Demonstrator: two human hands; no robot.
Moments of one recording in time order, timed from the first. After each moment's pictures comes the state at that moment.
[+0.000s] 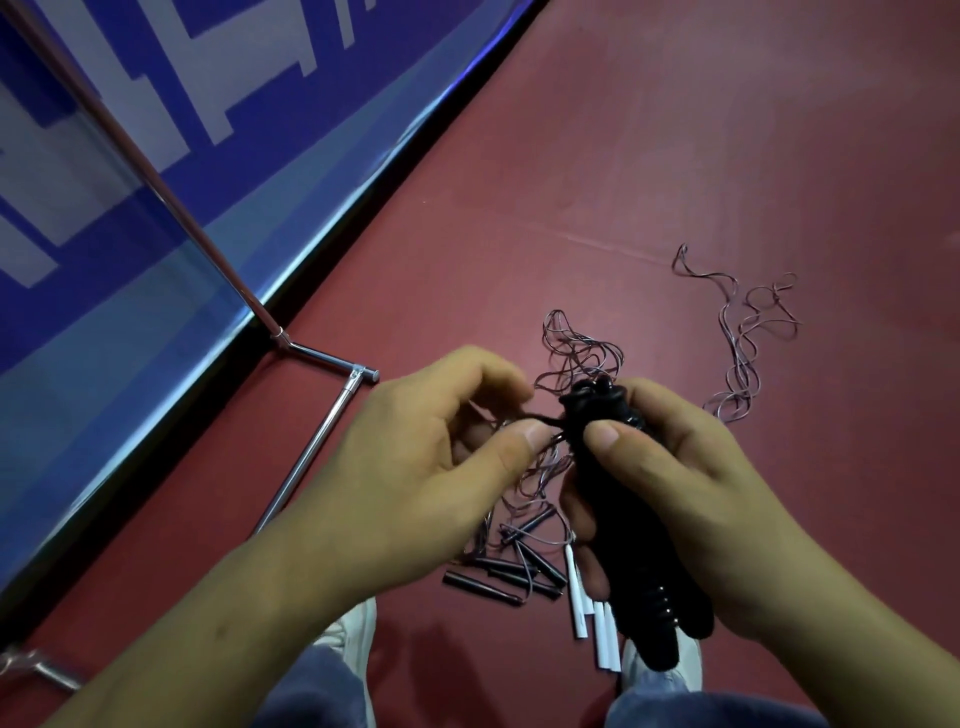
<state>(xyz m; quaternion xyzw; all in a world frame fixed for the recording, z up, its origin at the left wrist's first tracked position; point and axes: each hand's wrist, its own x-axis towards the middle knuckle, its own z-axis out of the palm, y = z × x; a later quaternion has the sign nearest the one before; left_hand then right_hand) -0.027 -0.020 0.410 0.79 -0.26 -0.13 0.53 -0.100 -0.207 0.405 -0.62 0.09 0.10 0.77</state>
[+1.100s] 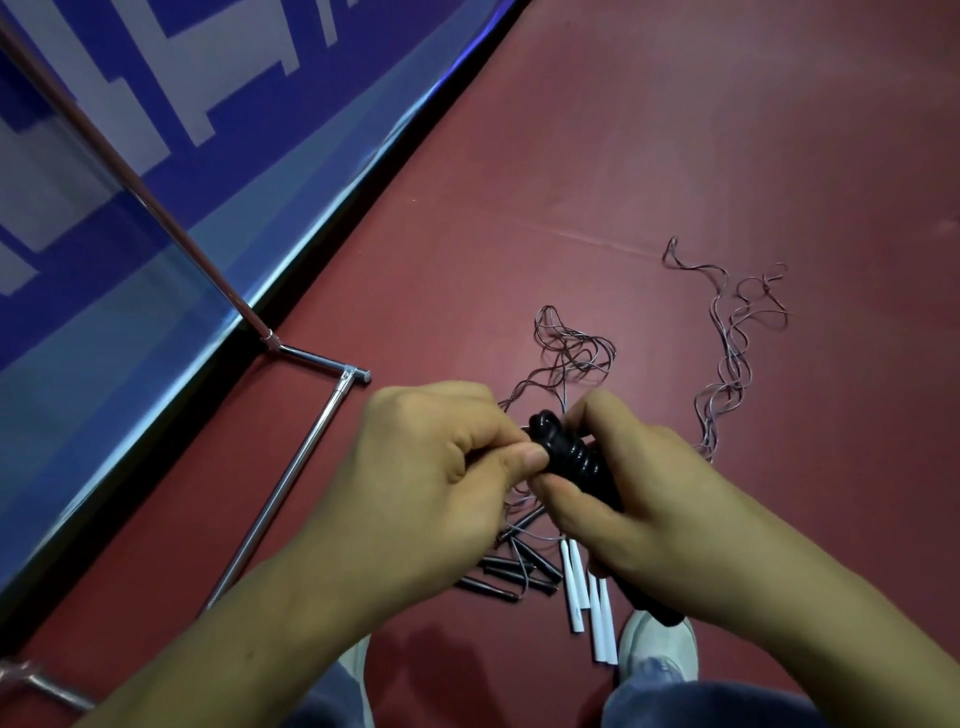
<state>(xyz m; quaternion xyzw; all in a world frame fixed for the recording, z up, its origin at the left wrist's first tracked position) -0.032 -0.034 0.403 0.82 -0.31 -0.05 0.47 -0.101 -0.214 0.402 -0.91 0.01 0.09 0.41</state>
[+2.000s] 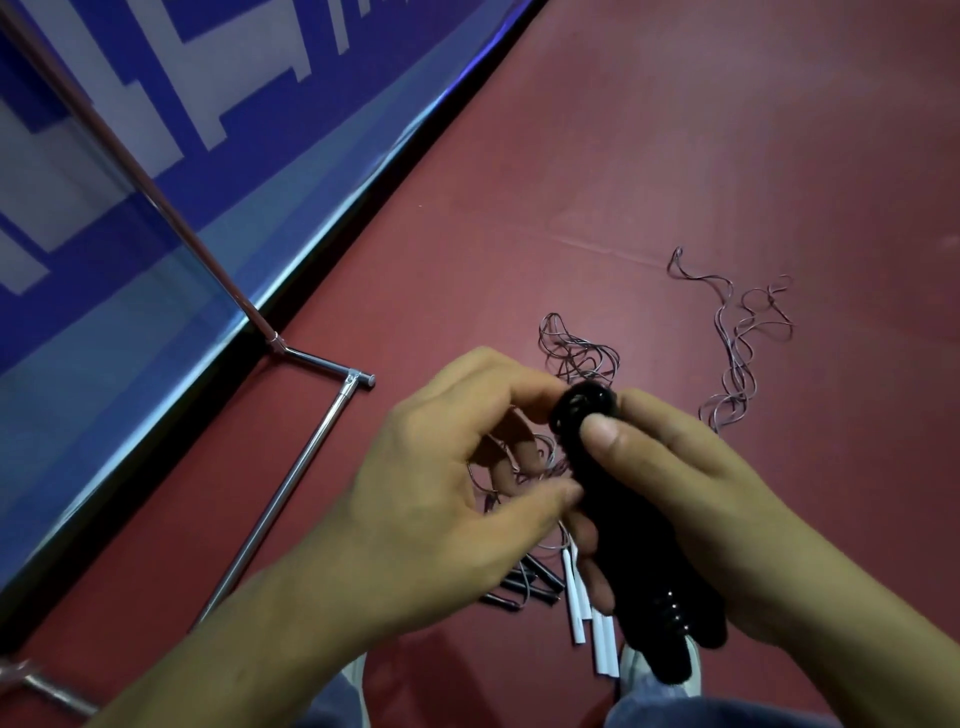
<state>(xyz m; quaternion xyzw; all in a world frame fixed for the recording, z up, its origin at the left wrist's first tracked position) -0.035 -0.033 0.415 0.77 -0.35 -0.07 0.54 -0.099 -0.213 0.410 -0.61 0.11 0.16 0.77</state>
